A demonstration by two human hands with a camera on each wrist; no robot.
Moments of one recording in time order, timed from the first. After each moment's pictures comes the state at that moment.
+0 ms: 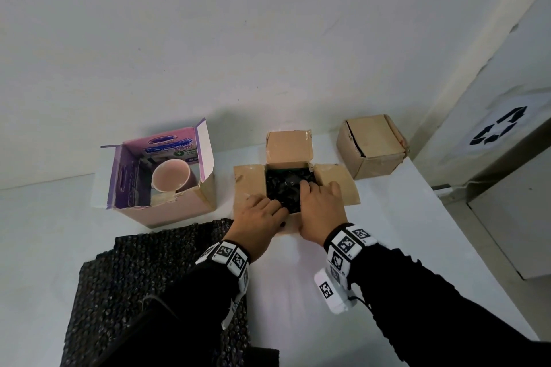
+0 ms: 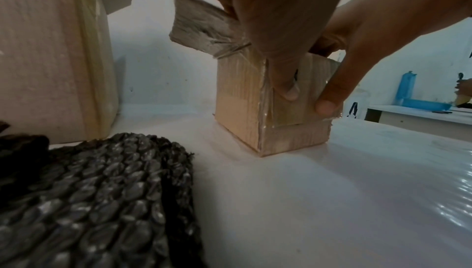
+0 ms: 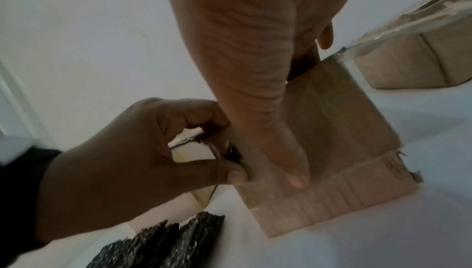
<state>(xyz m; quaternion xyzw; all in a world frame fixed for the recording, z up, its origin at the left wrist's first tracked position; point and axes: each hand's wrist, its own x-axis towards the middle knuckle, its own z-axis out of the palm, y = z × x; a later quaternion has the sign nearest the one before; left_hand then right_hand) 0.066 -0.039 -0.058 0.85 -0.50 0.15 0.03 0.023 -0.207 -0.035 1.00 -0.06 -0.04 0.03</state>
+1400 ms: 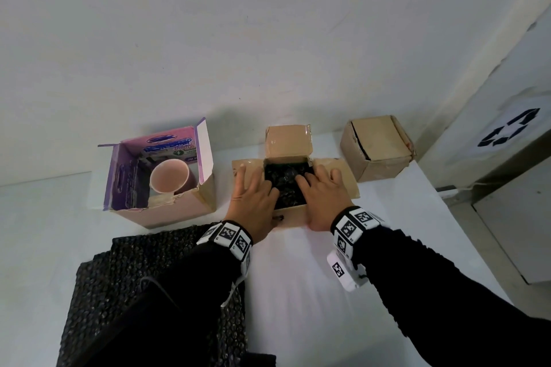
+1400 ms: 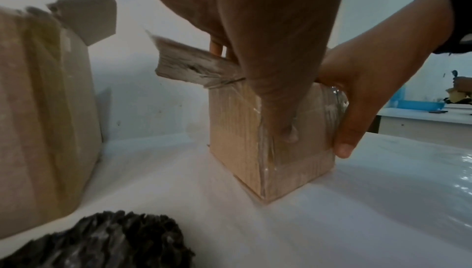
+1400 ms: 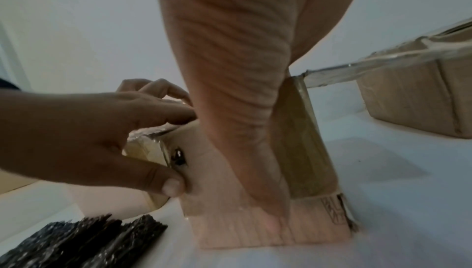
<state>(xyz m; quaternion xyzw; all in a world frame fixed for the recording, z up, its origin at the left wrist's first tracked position) 0.087 -0.055 -0.021 0.92 -0.34 -0.01 -0.18 0.054 -0.232 -0.035 0.99 0.03 -0.06 0.08</state>
